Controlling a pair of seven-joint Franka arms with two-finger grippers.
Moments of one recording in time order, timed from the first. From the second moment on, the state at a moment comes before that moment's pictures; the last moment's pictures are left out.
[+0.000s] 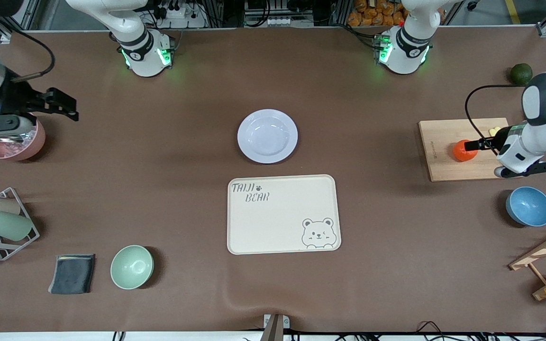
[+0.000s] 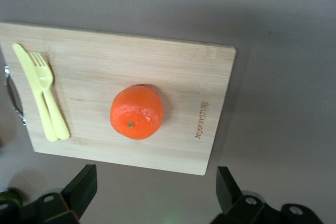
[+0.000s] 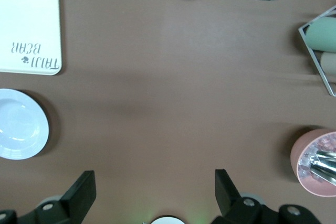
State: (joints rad) left arm 0.30 0.19 -0.12 -2.05 0.11 1.88 -0.03; right arm 0.08 0.02 0.03 -1.53 0.01 1.44 -0.01
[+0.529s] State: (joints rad) left arm 0.37 0.31 -0.13 -2.05 0.16 1.96 -0.02; right arm 0.13 0.08 0.04 -1.53 0.05 1.49 -0.02
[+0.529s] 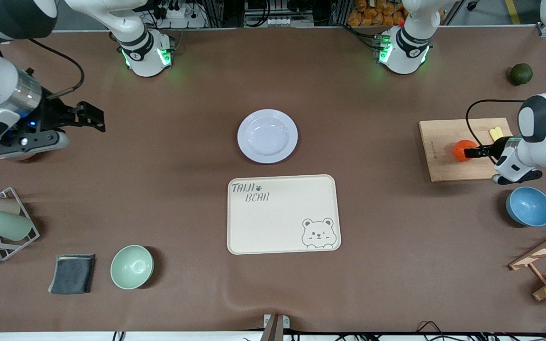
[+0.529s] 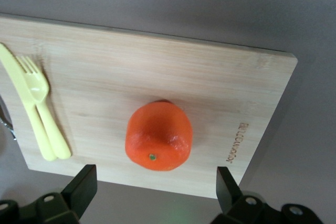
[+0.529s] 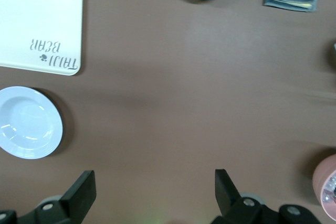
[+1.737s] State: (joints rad) left arm 0.40 0.45 -0.13 -2.04 0.16 2.01 -0.02; right arm 0.16 0.21 0.05 -1.52 0.10 1.58 -0.02
